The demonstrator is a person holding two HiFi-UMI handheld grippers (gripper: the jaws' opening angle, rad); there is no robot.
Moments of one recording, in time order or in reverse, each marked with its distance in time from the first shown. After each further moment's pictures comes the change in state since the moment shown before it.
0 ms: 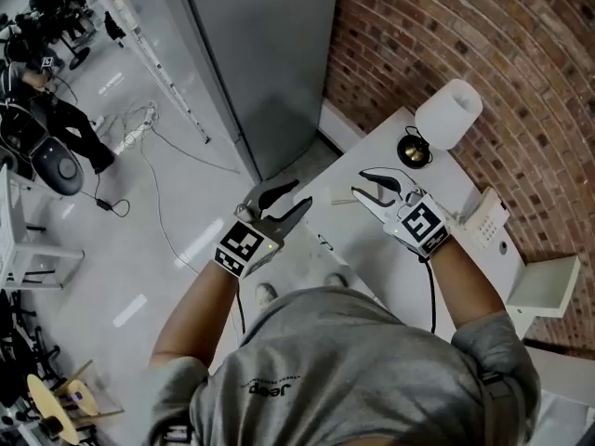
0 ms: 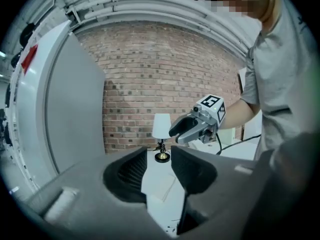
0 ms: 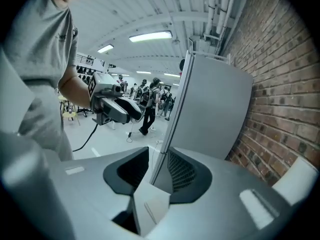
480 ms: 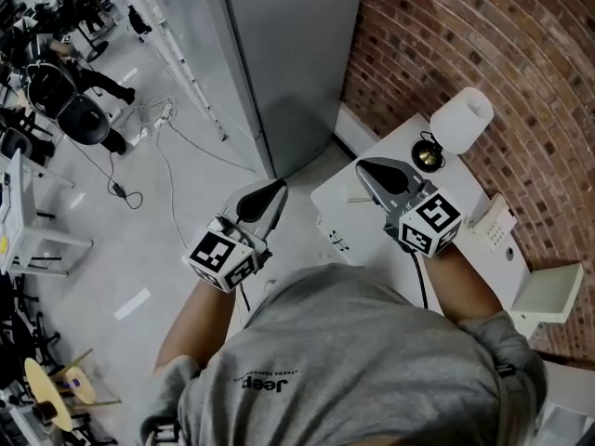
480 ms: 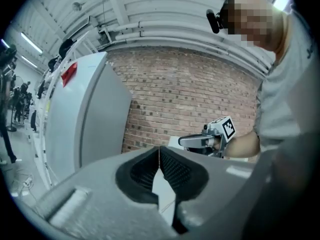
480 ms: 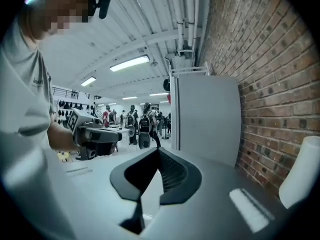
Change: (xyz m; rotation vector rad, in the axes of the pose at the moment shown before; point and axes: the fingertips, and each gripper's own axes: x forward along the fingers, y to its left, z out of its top) left arm -0.103 0.020 0.052 -0.194 -0.201 0.198; right arm -0.003 0.011 0.110 0.286 -0.248 -0.039
